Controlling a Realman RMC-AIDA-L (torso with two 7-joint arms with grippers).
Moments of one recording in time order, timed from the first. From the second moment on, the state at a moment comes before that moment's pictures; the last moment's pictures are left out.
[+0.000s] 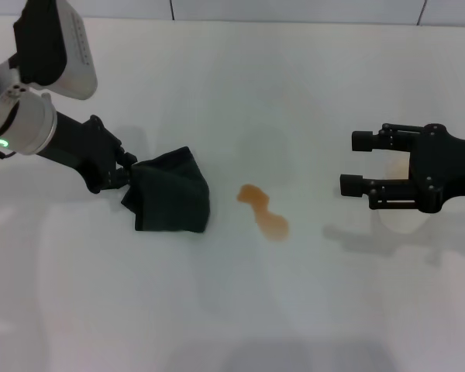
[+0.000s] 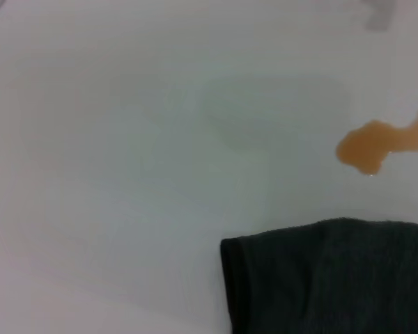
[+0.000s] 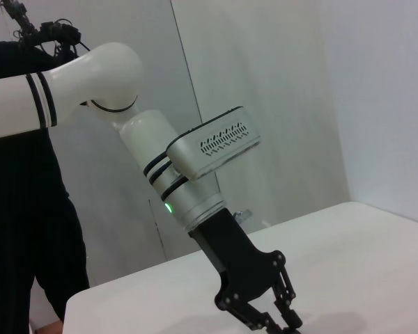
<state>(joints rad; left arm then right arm) -0.77 -2.06 1.01 0.86 2.59 1.36 -1.60 0.24 2.01 -1.17 -1.12 -1.54 -1.54 1.61</state>
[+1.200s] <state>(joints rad) -0.81 -2.08 1.06 0.76 2.55 1.25 -1.52 0.25 2.01 -1.17 -1.12 -1.54 -1.54 1.62</state>
